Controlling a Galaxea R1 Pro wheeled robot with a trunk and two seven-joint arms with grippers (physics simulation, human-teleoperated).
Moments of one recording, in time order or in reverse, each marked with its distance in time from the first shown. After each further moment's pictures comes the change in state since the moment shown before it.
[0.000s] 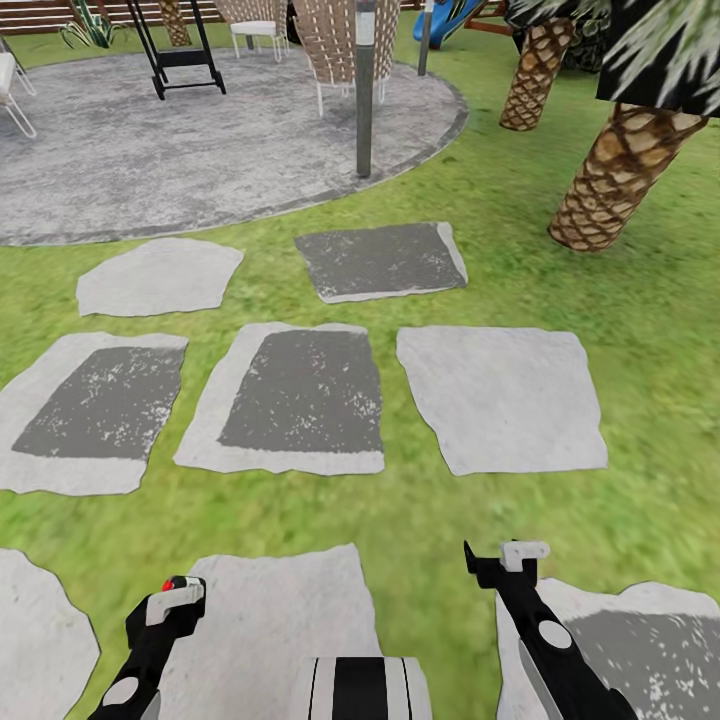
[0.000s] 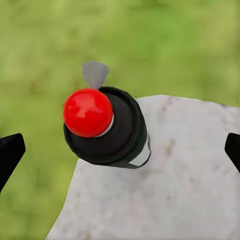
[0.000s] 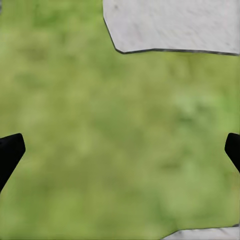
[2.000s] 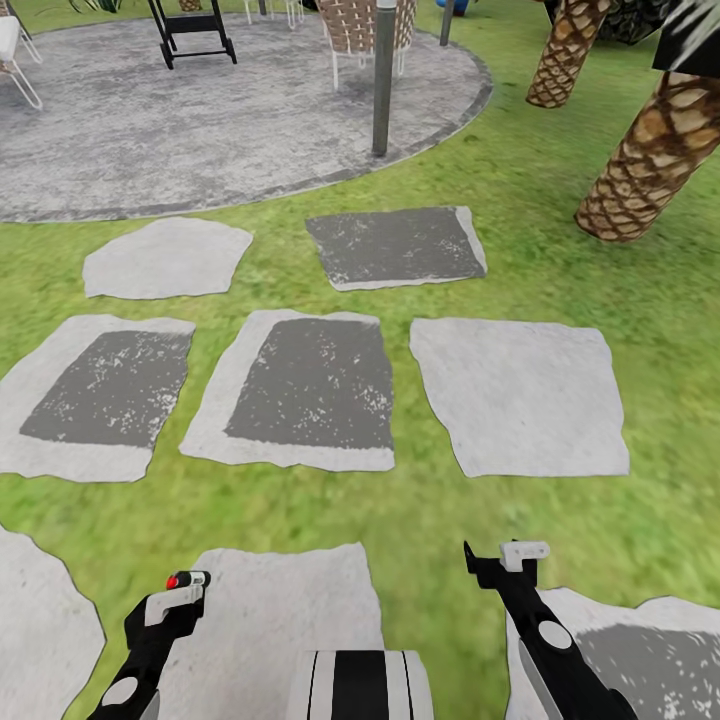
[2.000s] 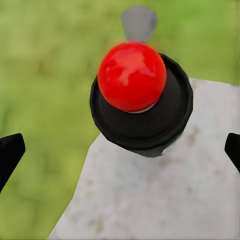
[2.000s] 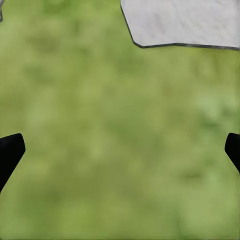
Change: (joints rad) left arm 0.000 0.000 0.008 0.000 0.000 0.000 0.001; right arm 0.000 0.000 0.000 0.002 0.000 -0.001 0.000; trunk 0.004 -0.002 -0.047
